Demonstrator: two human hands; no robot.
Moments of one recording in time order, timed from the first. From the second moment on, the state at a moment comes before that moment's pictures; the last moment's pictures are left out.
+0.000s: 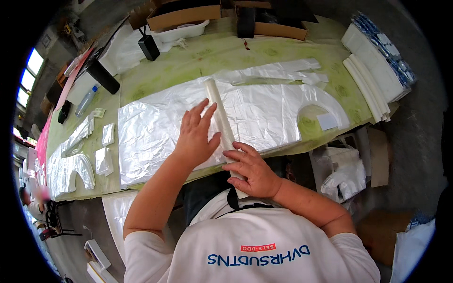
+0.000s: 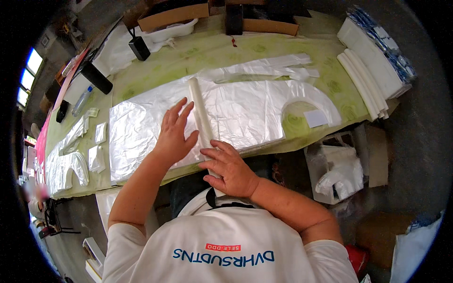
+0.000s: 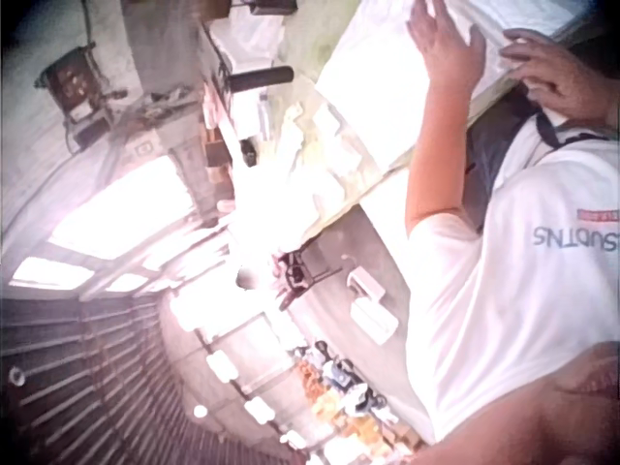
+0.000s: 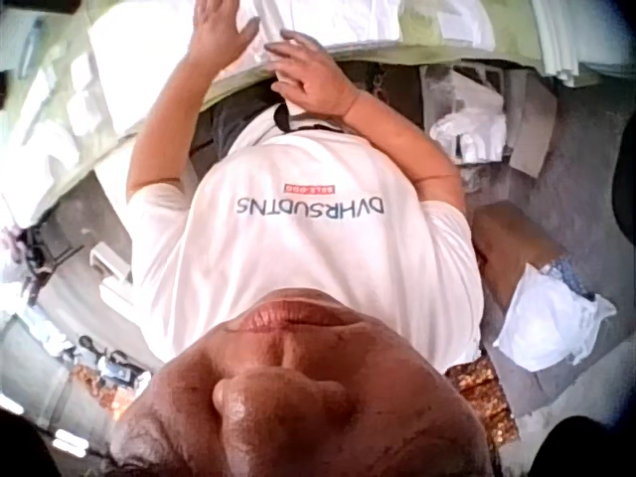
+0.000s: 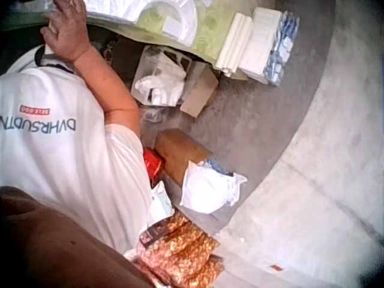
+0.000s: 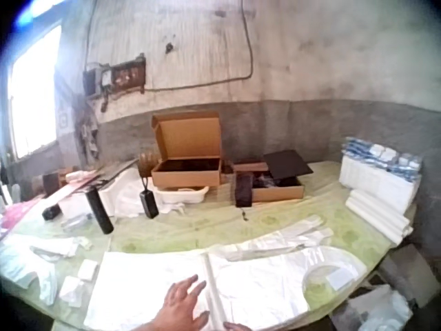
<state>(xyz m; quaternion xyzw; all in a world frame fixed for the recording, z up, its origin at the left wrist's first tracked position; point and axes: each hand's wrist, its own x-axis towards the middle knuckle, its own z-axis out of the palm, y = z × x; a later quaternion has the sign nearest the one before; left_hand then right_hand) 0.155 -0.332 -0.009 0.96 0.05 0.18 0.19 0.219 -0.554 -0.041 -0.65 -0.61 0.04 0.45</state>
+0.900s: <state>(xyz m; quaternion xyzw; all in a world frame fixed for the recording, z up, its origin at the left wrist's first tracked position) 0.146 -0.325 -0.006 0.95 0.02 0.13 0.29 0.204 -0.549 -0.032 -0.69 -0.57 0.03 0.43</state>
